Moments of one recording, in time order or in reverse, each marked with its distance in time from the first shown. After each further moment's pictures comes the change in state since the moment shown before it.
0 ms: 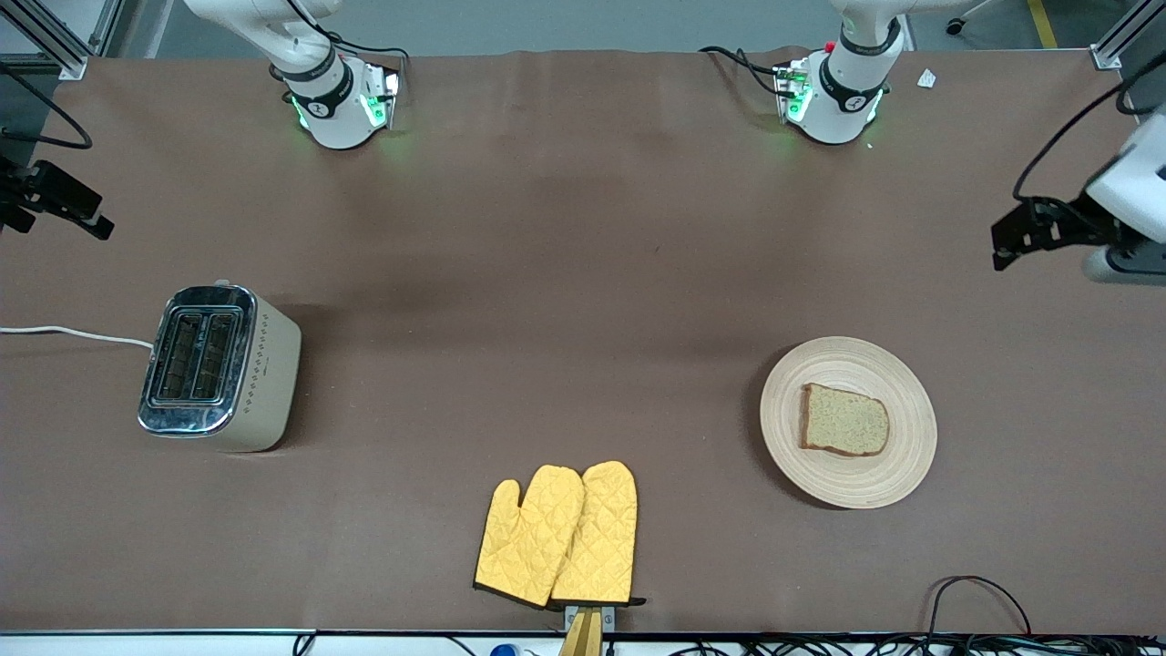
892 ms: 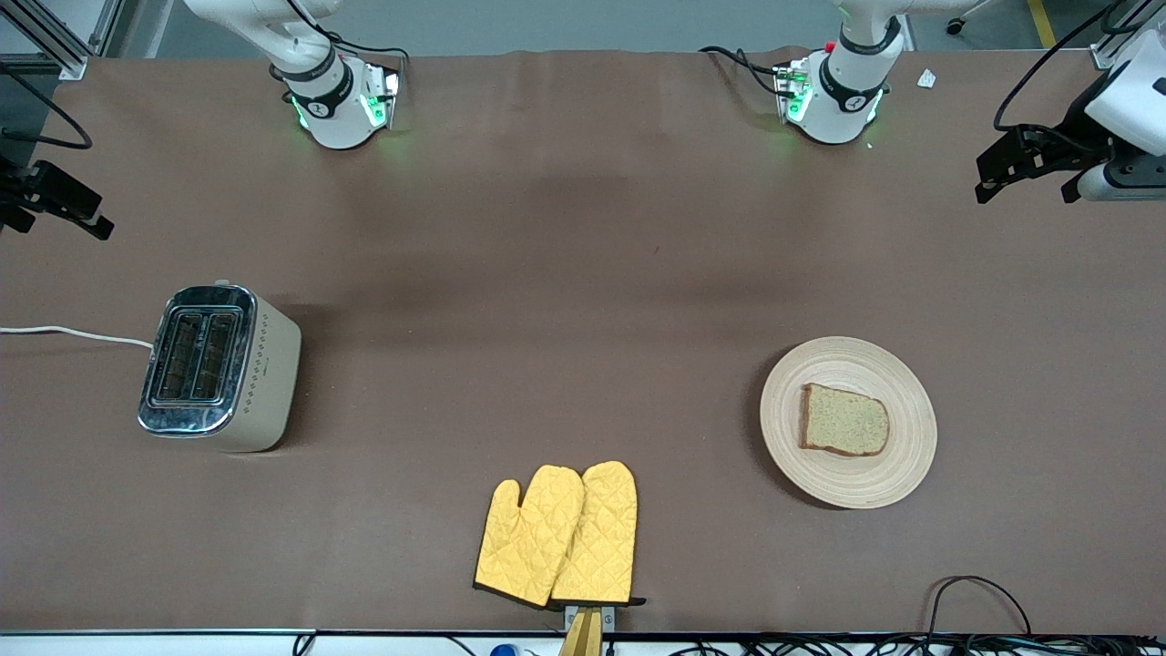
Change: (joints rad) left arm -0.046 -0.179 0.082 -0.188 -0.093 -0.017 -0.088; right arm 0.000 0.000 0.000 0.000 0.000 -0.001 0.000
